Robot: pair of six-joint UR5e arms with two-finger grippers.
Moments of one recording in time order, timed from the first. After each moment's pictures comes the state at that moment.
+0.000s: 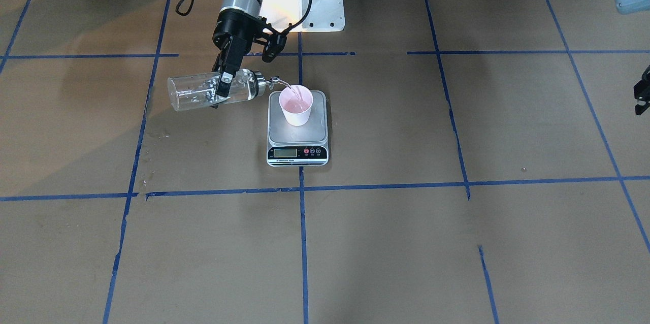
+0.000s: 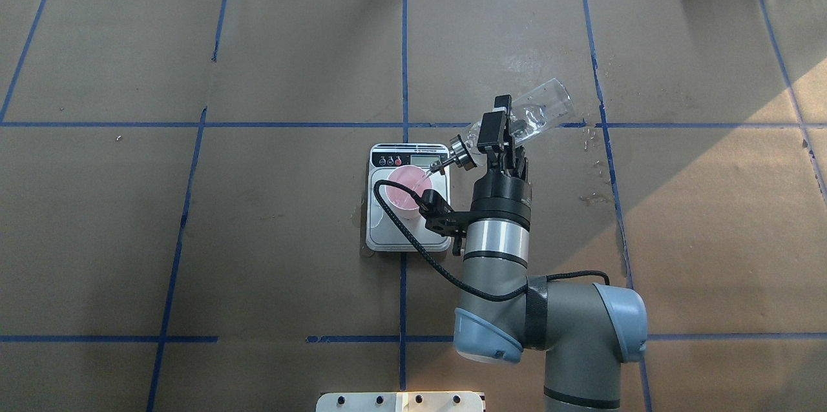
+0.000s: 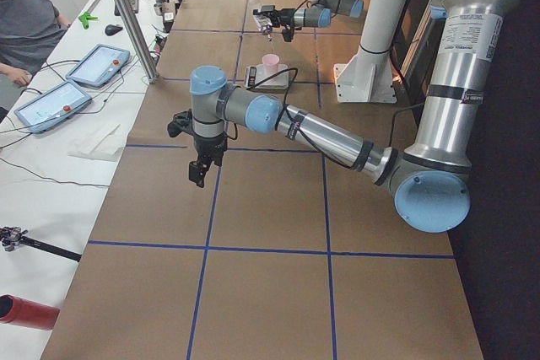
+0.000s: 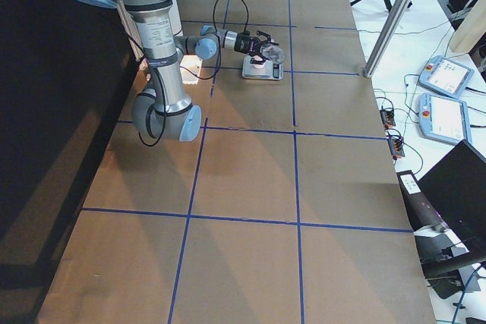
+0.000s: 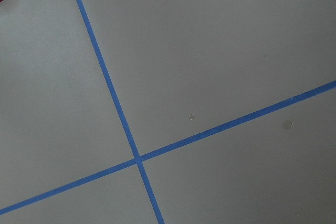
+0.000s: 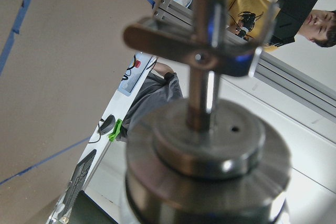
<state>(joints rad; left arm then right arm) -1.37 -1.72 -1.82 -1.47 -2.13 0.04 0.20 -1.10 1.87 -1.82 0.23 -0.34</state>
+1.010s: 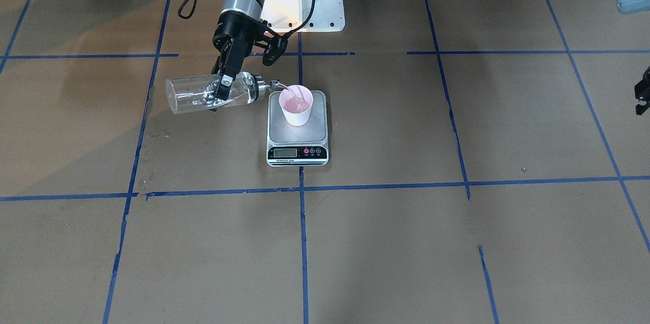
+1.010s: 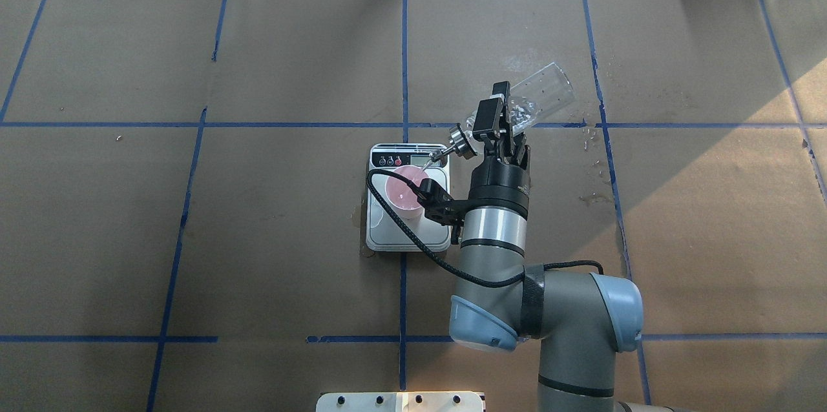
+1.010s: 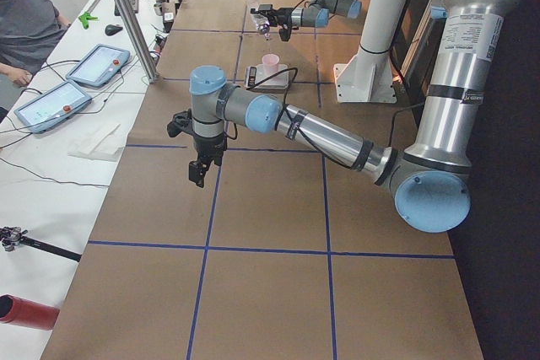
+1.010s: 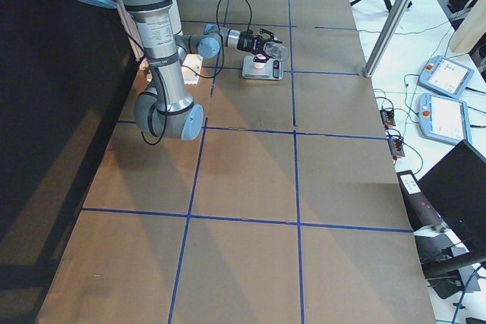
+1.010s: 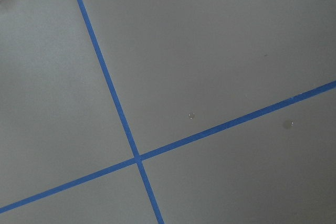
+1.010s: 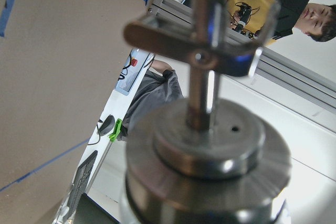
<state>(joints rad) -1.37 -1.72 -1.82 -1.47 -2.13 0.04 0.21 -1.08 1.85 -1.81 0.25 -0.23</state>
